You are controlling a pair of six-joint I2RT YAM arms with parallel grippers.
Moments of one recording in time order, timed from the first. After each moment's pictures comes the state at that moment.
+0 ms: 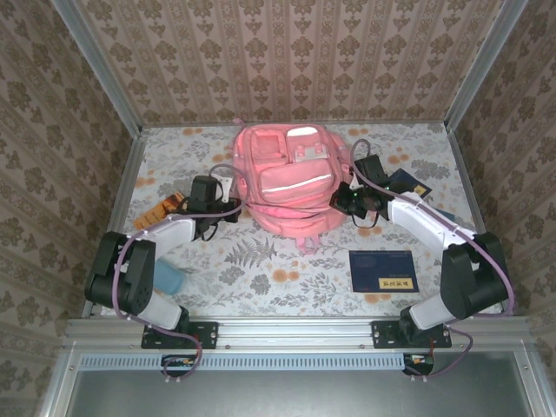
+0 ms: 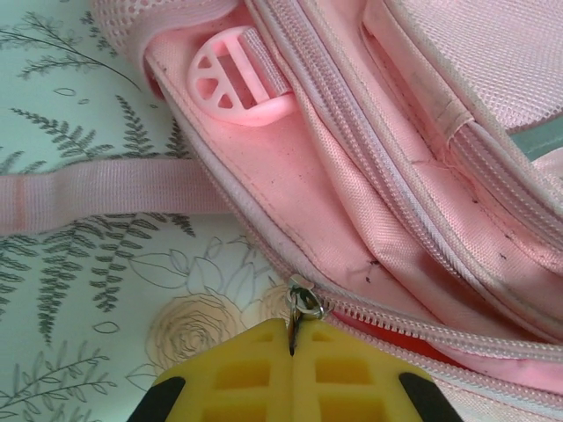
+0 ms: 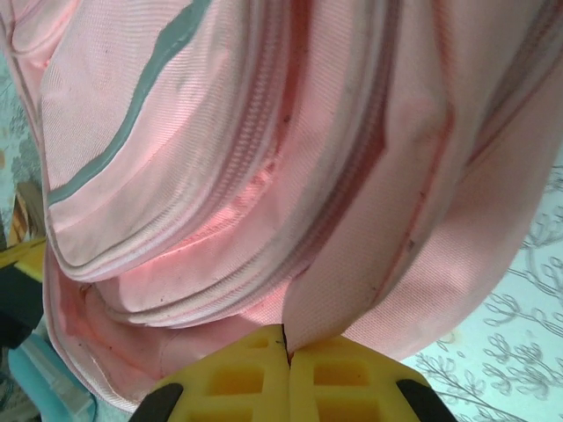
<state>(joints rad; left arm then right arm) -0.33 1.50 0.72 0.03 0.24 -0.17 0.31 1.50 1.03 -0.47 -0.30 0.74</state>
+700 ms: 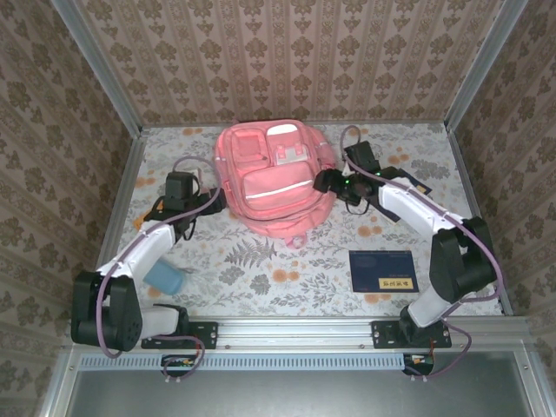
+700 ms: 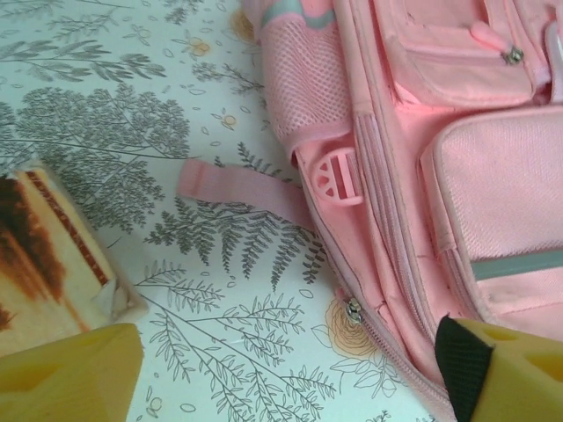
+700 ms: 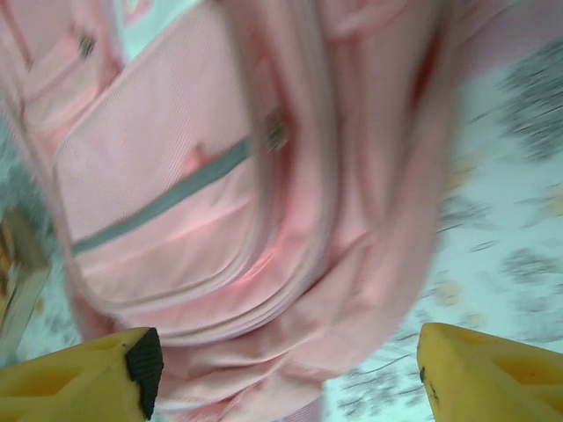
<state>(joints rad) -0.22 1.26 0.76 -0.23 0.01 -0.28 0.31 1.60 1.20 -0.51 -0.18 0.68</state>
